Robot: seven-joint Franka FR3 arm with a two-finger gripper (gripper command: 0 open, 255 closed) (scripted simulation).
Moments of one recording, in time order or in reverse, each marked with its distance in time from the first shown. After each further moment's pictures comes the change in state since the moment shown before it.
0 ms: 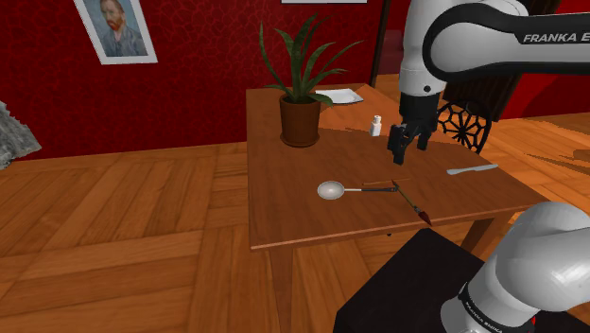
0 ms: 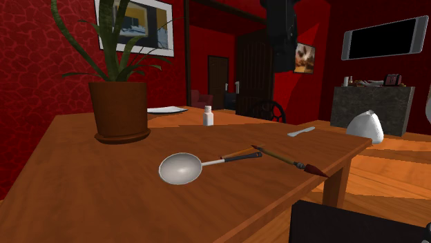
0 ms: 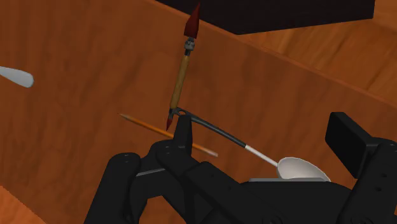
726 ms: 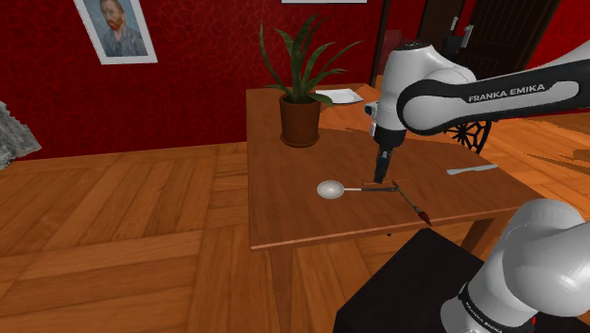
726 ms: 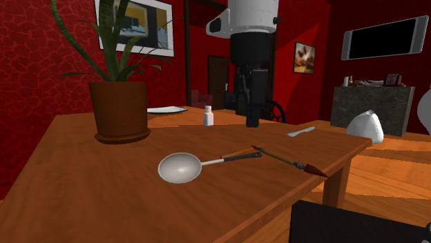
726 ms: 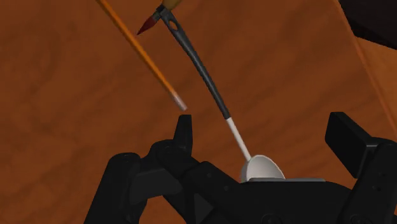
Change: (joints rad) arm 0.141 0.124 -0.156 -0.192 -0.117 0.455 -0.498
